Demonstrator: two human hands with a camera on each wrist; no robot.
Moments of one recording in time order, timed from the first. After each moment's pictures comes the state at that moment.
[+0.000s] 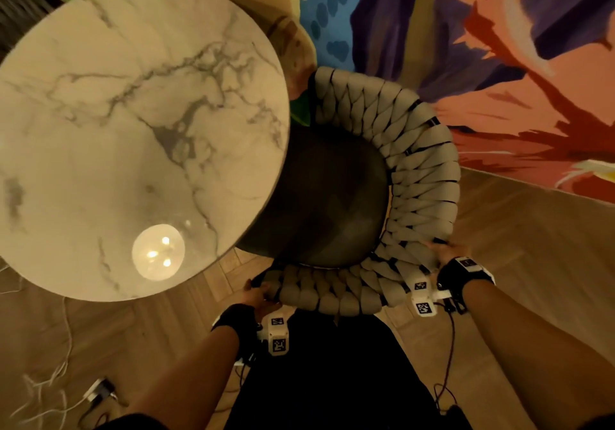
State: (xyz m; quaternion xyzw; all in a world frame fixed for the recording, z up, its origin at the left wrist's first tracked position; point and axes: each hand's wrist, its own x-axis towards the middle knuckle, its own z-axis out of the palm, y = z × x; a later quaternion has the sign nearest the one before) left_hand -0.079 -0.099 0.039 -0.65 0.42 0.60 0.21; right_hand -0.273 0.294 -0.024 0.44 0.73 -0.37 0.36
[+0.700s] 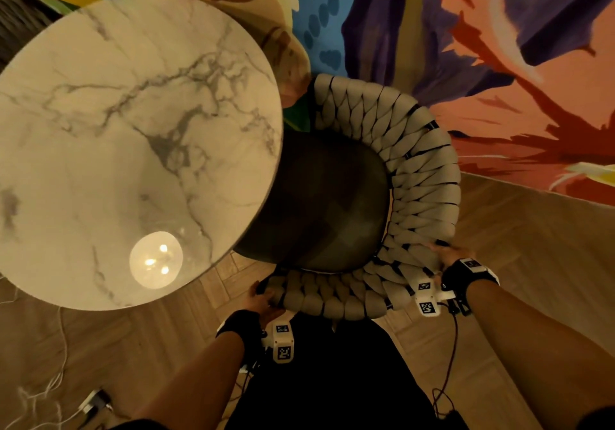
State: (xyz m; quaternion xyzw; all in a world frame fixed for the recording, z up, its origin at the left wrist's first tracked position) left_hand -0.096 -0.079 0.049 -0.66 0.37 0.62 0.20; right_hand -0.284 0.289 0.017 0.47 0.73 -0.34 0.37
